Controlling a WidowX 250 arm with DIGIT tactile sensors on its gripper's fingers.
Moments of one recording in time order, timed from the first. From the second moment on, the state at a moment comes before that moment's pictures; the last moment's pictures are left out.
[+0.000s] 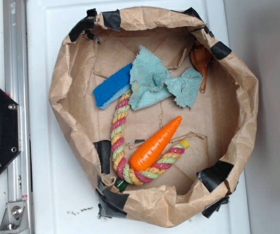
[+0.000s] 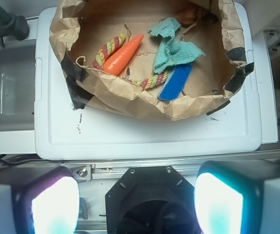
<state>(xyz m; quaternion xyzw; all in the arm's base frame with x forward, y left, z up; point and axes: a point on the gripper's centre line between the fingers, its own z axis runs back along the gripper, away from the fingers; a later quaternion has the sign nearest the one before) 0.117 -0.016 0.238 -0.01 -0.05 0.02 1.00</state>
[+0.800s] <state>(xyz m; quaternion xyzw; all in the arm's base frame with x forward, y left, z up) 0.198 0.004 0.164 0.03 0.04 0.05 1.00</state>
